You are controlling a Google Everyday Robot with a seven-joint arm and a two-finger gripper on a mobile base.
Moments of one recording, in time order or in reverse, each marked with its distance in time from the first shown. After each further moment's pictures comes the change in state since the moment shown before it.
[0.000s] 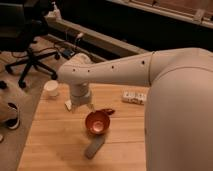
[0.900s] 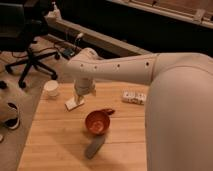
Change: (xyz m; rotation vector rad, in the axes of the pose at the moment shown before) arm -0.090 -0.011 -0.005 -0.039 -0.186 -0.579
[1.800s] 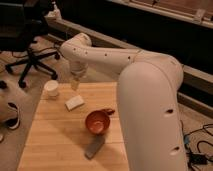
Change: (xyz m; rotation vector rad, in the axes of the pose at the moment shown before) arm -0.097 -0.013 0.006 0.019 -0.040 -0.481
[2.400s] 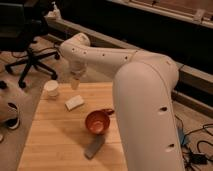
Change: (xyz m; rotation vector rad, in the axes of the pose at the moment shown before) arm 0.001 -0.006 0.003 0.010 0.008 -0.004
